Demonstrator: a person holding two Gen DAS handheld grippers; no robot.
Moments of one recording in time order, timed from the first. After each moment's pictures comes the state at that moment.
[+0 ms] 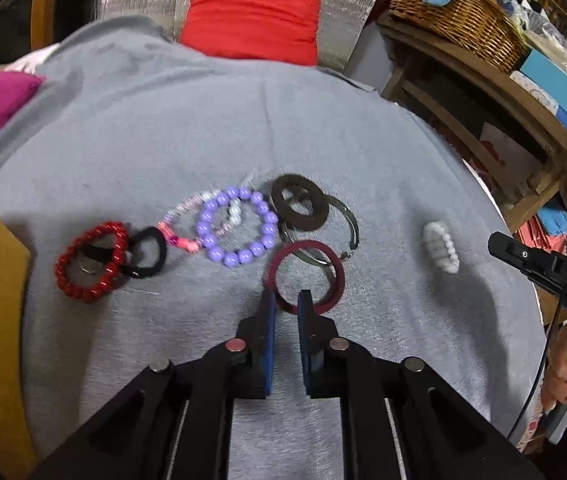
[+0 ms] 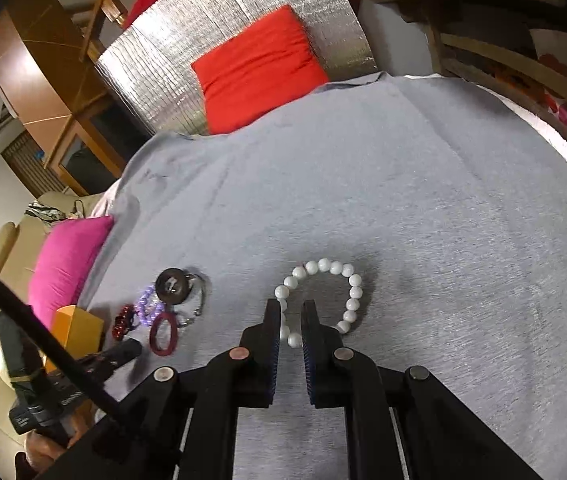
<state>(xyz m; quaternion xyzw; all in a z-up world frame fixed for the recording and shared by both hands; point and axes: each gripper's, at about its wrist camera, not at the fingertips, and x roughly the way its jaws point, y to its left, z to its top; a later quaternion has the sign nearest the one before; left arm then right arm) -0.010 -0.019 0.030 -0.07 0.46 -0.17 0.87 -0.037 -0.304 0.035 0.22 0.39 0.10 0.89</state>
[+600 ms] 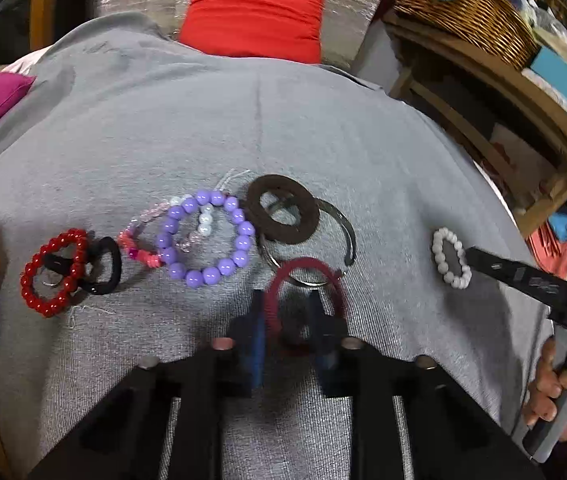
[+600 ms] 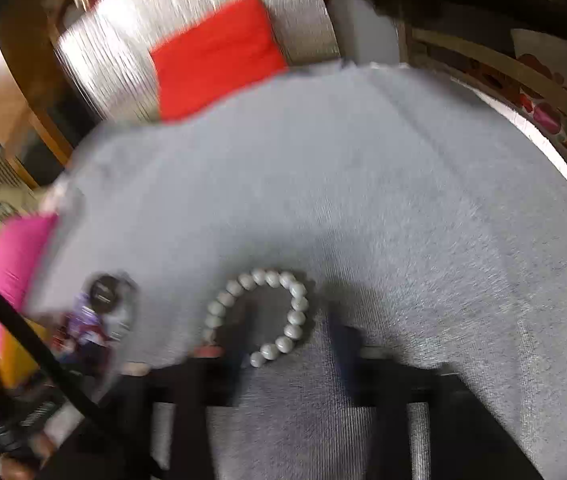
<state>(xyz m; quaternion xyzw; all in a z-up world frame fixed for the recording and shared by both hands) 0.005 -0.049 0.017 -0.05 0.45 -0.16 0.88 0.002 -0.303 -0.002 0.17 0.45 0.01 0.88</state>
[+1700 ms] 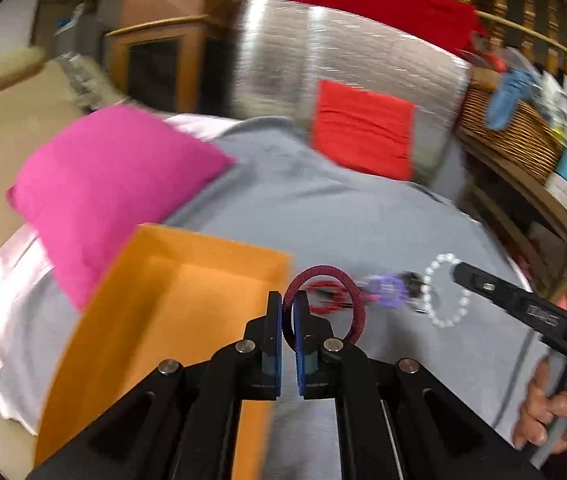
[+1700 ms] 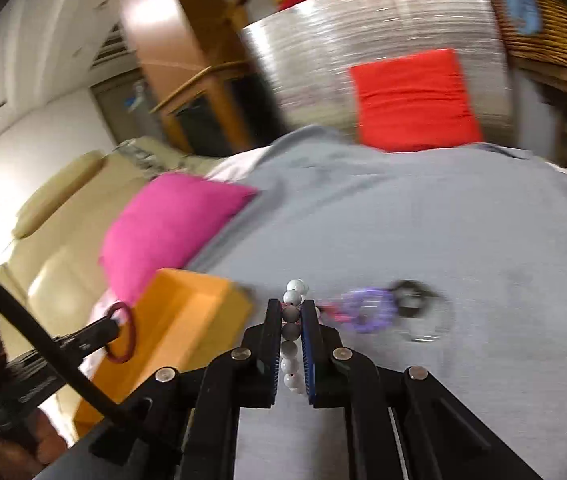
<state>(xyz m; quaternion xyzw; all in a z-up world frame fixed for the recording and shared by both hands) -0.138 0.167 0.138 -0.11 0.33 0.02 0.94 -0.071 -0.079 0.137 0.12 0.33 0.26 0.90</state>
